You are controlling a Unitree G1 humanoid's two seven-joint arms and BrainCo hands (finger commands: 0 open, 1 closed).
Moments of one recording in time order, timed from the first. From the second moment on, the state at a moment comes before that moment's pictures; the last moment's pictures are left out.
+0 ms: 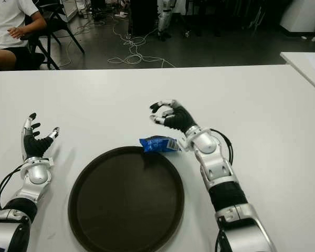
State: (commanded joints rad) left arm -0.49 0.25 0.04 1.17 0.23 -0.54 0.59; right arm -0.44 -0.12 0.15 0.42 -0.04 -0.10 0.35
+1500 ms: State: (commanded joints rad) left arm -0.49 0.25 0.03 1.18 0.24 -0.54 0.62; right arm -0.43 -0.14 0.18 0.44 -0.15 -0.19 0.30
